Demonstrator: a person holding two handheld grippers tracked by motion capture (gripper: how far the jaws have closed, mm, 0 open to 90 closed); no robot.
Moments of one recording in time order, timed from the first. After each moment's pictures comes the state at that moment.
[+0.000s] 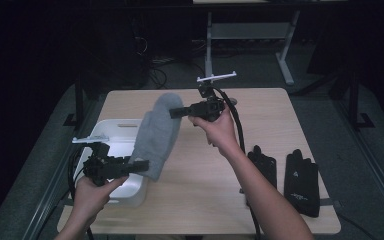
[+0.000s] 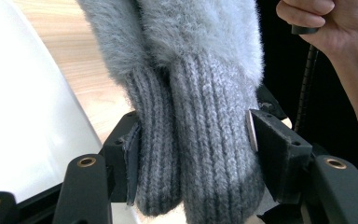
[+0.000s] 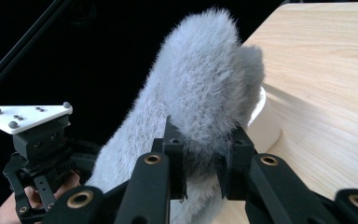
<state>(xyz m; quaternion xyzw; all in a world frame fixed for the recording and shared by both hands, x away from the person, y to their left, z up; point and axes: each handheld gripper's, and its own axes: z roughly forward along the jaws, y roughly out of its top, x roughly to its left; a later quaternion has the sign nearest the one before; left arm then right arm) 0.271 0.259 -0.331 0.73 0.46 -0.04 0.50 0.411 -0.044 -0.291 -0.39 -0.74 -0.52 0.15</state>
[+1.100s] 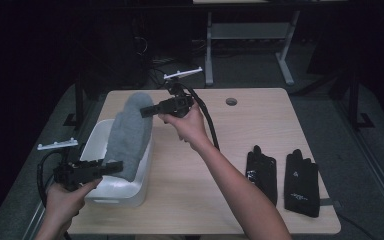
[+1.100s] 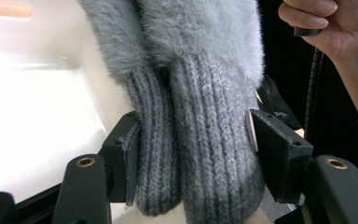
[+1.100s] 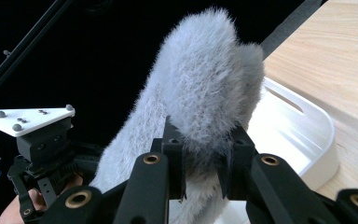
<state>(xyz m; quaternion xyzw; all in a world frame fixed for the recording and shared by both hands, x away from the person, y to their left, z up) 0.256 0.318 -0.331 0.70 0.50 -0.02 0.51 0.426 0.031 -0.287 -0.36 -0.76 -0.52 0.17</state>
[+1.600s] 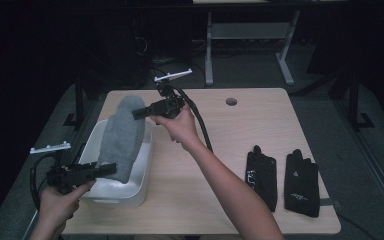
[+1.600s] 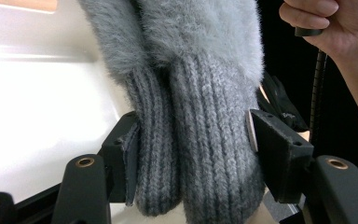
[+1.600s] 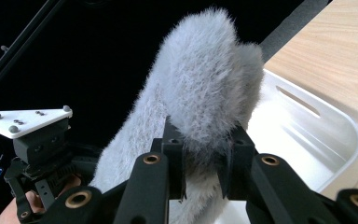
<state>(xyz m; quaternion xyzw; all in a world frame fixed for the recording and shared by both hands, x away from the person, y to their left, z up) 0.252 0.333 -0.337 0.69 0.52 -0.01 0.50 0.430 0.053 -0.295 -0.35 -0.76 -0.51 0.18</state>
